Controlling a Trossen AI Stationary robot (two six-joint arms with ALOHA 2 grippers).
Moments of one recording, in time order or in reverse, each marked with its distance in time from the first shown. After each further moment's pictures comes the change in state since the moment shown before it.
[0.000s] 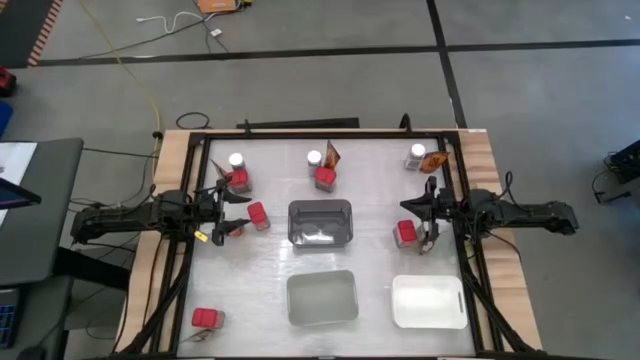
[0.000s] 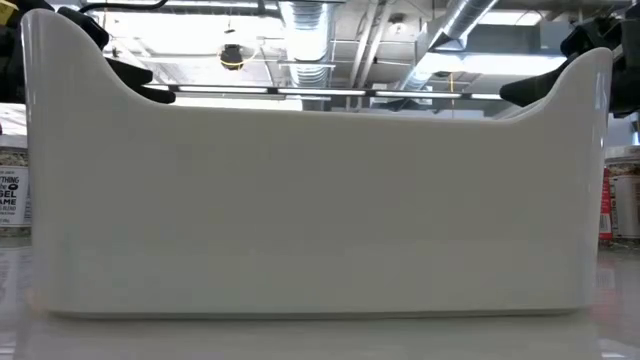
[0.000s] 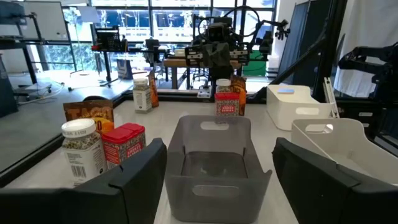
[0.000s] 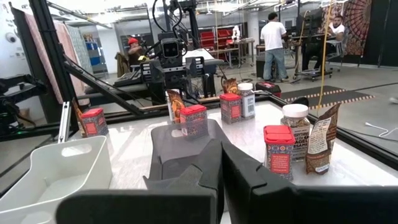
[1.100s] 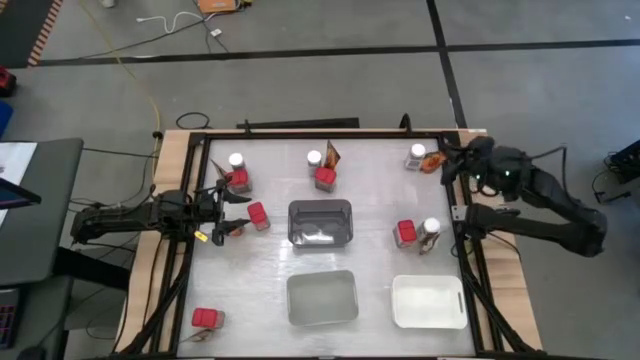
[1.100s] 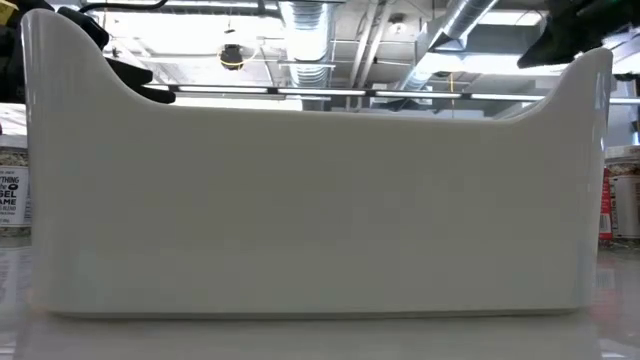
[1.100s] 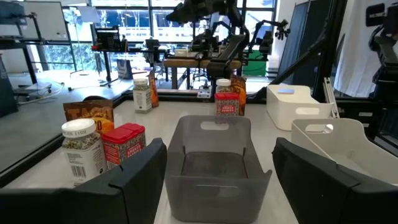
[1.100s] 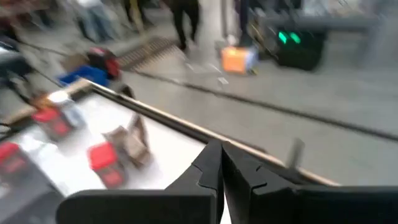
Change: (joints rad) left arm 0.000 0.000 0.000 0.000 0.000 0.000; right arm -0.403 0.379 0.752 -0.753 0.341 0.172
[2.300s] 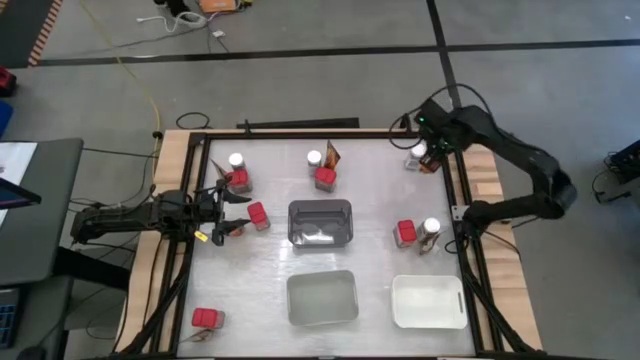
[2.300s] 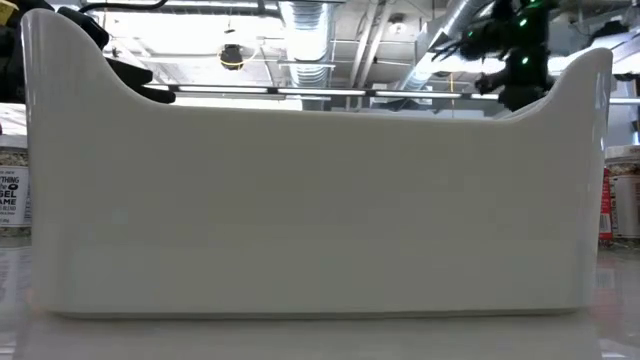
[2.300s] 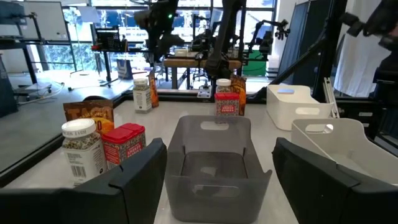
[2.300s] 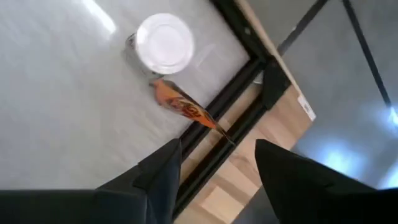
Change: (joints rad) left arm 0.000 0.000 0.000 0.000 0.000 0.000; right arm -0.397 0.888 0.418 -0.593 -0.074 -0.409
